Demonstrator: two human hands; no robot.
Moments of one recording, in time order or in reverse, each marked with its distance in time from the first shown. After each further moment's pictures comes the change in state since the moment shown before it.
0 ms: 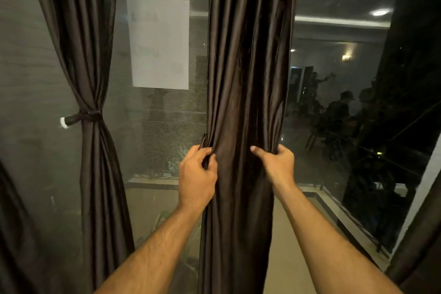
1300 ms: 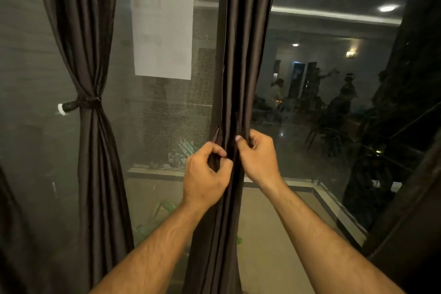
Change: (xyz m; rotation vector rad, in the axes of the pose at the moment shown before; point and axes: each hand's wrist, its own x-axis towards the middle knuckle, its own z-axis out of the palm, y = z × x) left_hand -0.027 0.024 -0.007 -0.156 -0.050 0.036; right_hand -0.051 -0.024 0.018 -0.133 -0.265 -0.381
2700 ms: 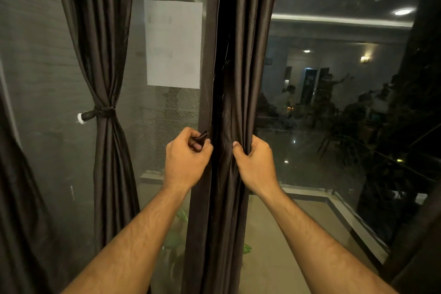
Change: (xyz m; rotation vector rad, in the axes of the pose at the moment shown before) left_hand 0.046 0.003 -0.041 0.221 0.060 -0.151; right_hand -0.006 -0.014 0.012 0.009 -0.018 -0.035
